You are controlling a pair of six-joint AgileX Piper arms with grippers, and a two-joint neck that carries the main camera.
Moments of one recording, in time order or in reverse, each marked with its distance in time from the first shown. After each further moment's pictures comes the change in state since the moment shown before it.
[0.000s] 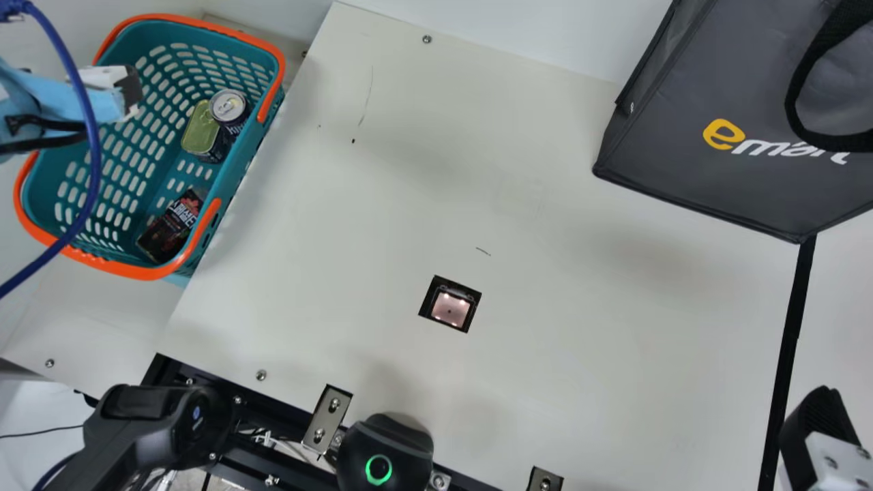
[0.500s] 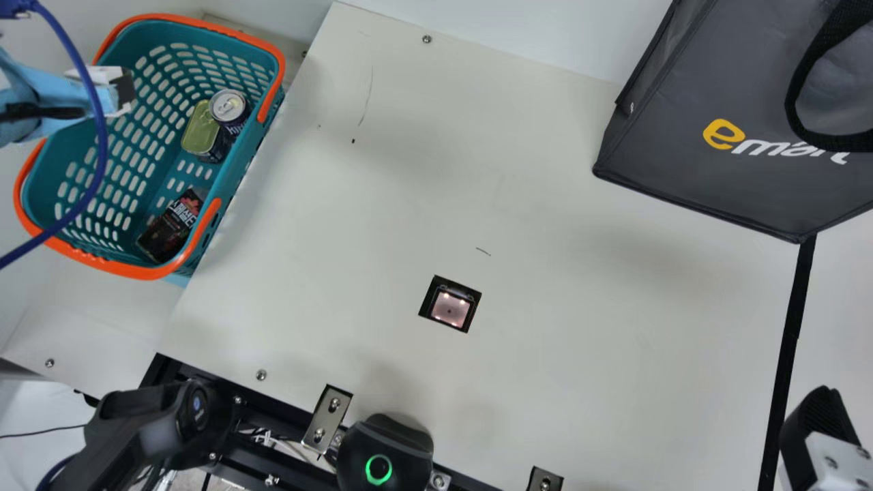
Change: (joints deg) left arm 10.4 5.1 1.8 -9.2 -4.7 14.7; right arm 0.0 0.0 0.0 0.0 0.0 0.0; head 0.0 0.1
